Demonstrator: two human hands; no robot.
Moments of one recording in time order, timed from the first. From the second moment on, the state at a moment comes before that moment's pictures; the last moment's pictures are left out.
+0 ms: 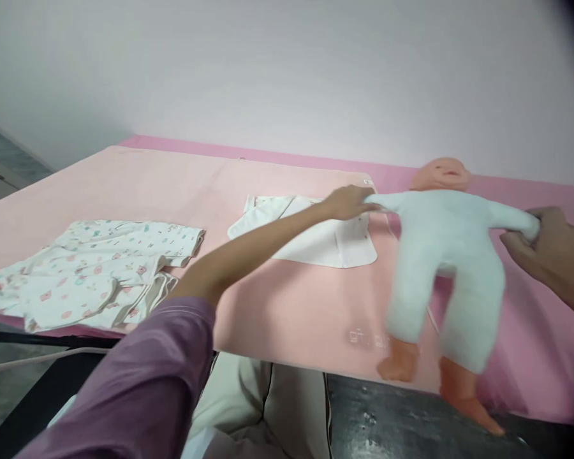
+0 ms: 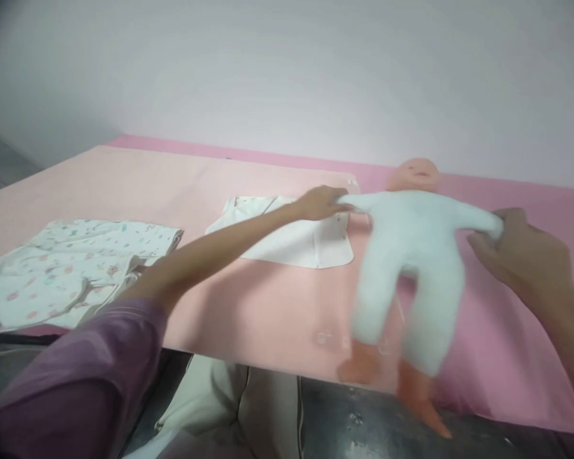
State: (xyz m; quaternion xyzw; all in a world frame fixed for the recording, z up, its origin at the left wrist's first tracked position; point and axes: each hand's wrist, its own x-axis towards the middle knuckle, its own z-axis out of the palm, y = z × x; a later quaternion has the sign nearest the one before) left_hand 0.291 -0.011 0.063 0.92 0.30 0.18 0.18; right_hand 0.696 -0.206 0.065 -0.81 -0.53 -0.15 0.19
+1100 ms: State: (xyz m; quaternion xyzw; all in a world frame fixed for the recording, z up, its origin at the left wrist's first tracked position) left_hand 0.073 -0.023 -0.018 0.65 0.64 0.38 0.15; right_hand 0.303 -0.008 0.057 -0.48 -0.86 0.12 0.10
